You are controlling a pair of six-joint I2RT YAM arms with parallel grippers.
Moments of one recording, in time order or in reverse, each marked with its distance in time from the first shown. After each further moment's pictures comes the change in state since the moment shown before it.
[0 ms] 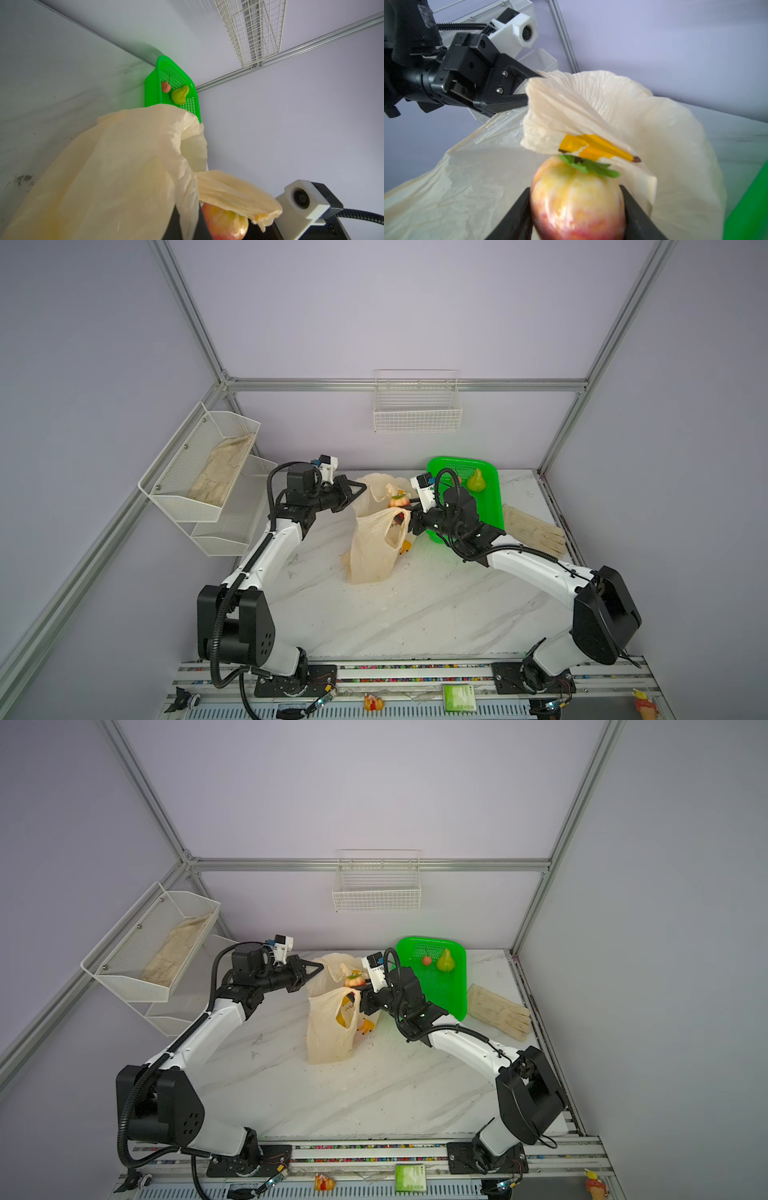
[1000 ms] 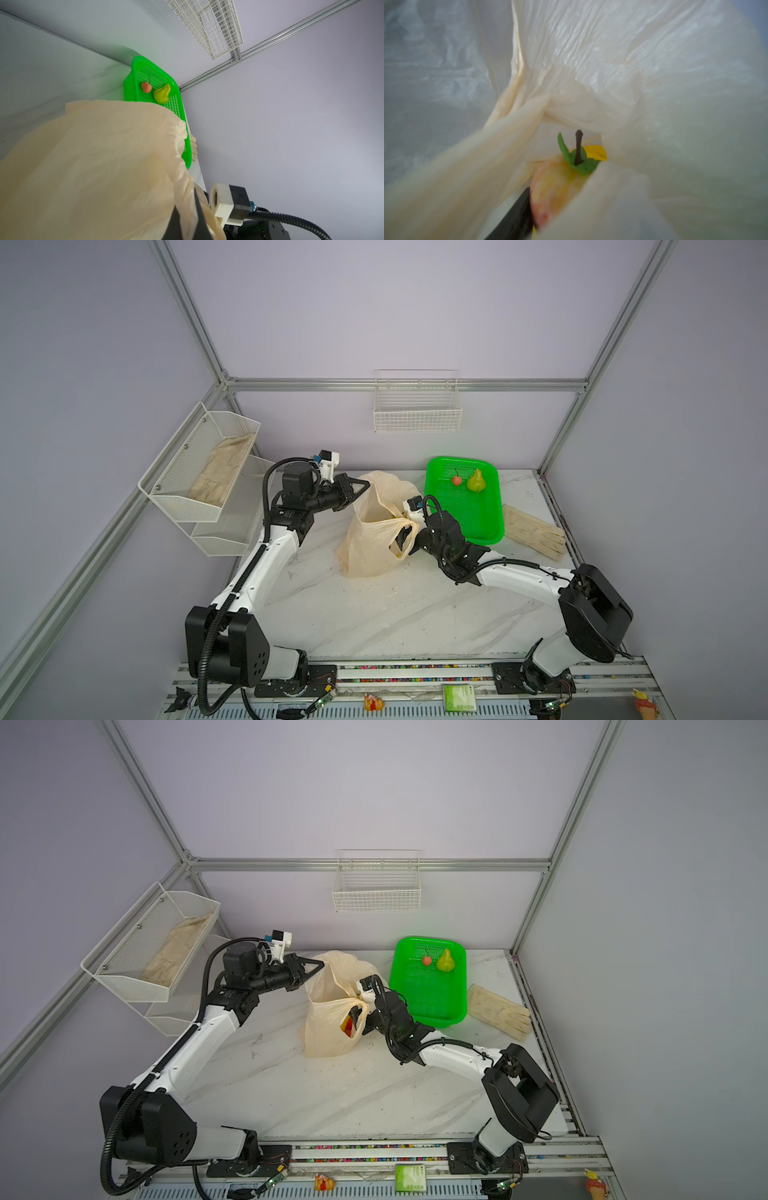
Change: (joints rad) left arm -0.023 -0.099 0.000 -0.008 0.014 -0.005; right arm 0.104 -0.010 -0.165 0.091 0.275 -0.087
